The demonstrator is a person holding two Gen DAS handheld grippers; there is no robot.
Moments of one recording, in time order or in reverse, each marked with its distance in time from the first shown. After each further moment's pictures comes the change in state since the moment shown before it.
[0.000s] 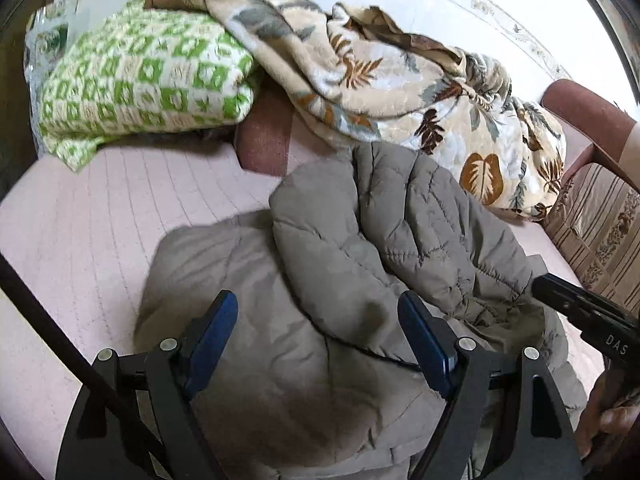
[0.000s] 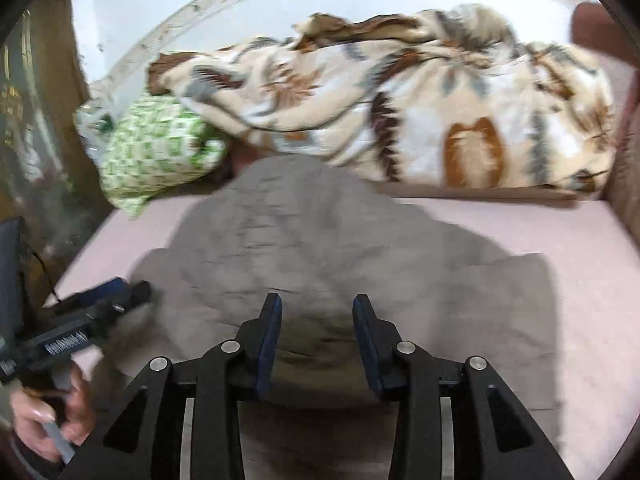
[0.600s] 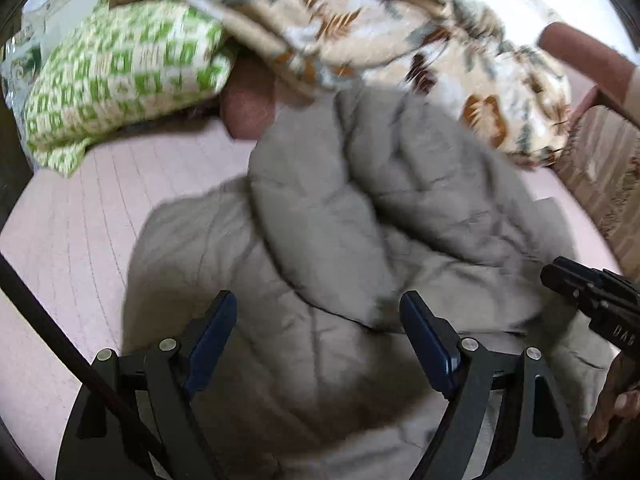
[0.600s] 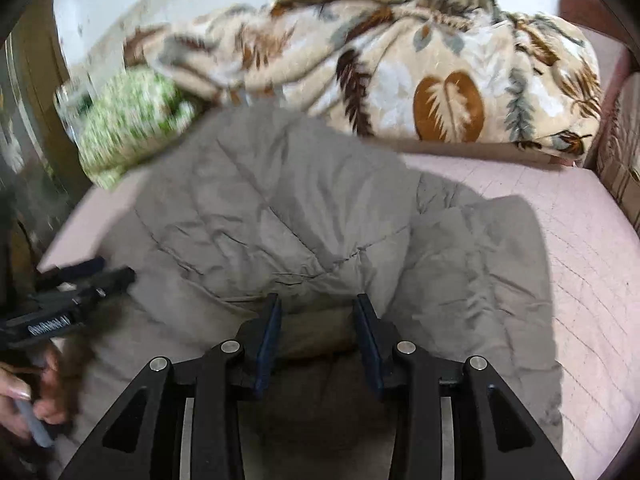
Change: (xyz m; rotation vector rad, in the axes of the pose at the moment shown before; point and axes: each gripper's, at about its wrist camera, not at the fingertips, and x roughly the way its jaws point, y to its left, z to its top) left arm 0.003 -0.025 -0.012 0.138 0.087 0.053; right arm 0.003 -0.021 -0.022 0.039 0.076 -0.007
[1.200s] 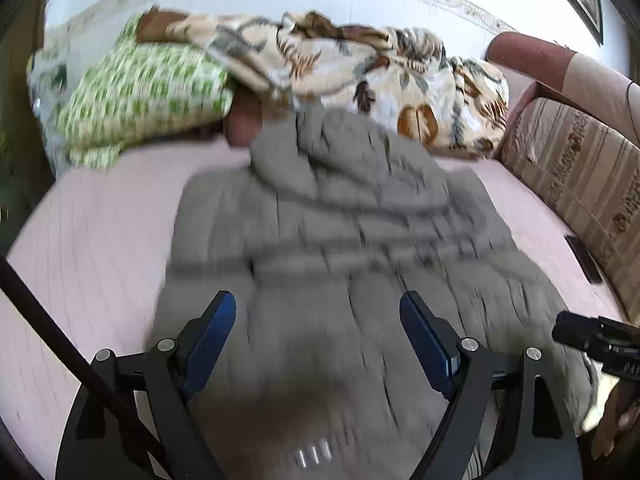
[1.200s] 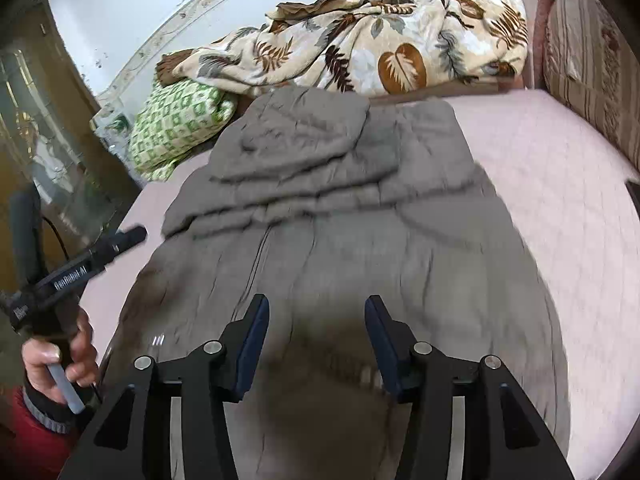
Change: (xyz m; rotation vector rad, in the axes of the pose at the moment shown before) left arm -0.146 -0.033 -0.120 0.015 -0.060 -0.037; right arm -0.160 0.012 -0.151 0.140 0.033 0.110
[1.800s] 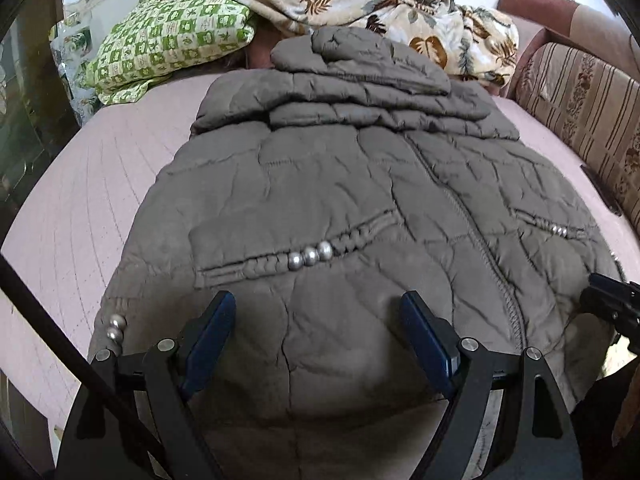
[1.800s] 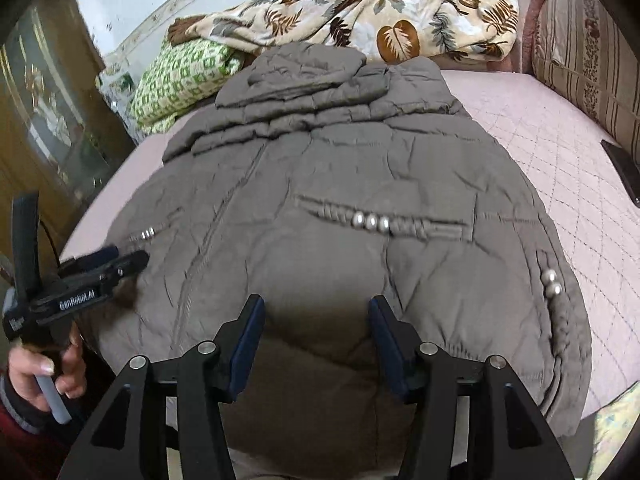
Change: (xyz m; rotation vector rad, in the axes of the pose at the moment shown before) left arm -0.015 -0.016 -0.116 0.015 0.124 0.119; right arm -0.013 0.007 -0.095 -0.088 0.049 -0.081
